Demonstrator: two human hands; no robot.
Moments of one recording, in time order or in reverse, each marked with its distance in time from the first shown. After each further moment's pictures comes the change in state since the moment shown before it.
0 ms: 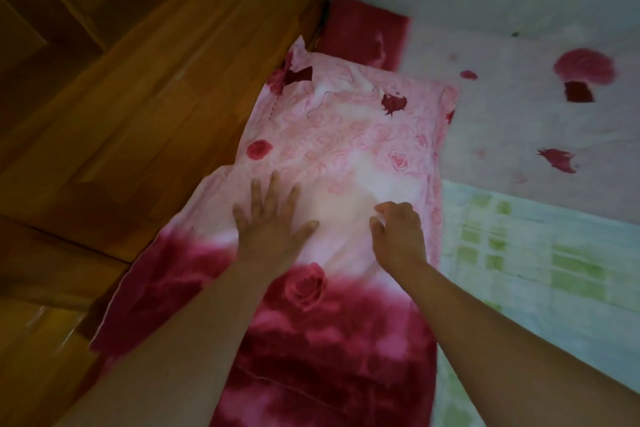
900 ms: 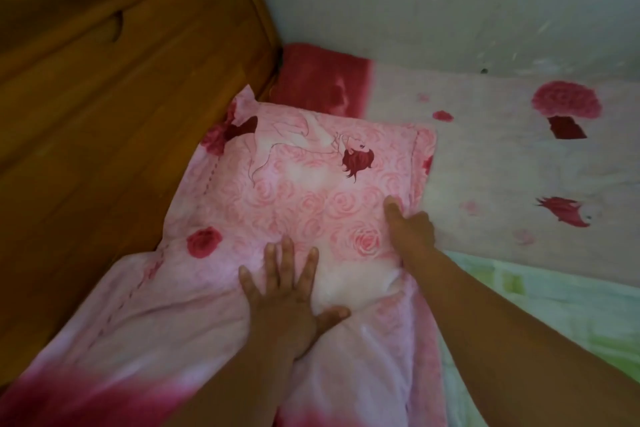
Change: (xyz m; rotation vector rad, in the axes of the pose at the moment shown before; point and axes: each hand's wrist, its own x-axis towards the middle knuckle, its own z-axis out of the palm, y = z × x) left_hand 0.117 0.082 0.088 0.103 -0.146 0.048; right_hand 0.207 0.078 -0.004 0.530 0.152 0.587
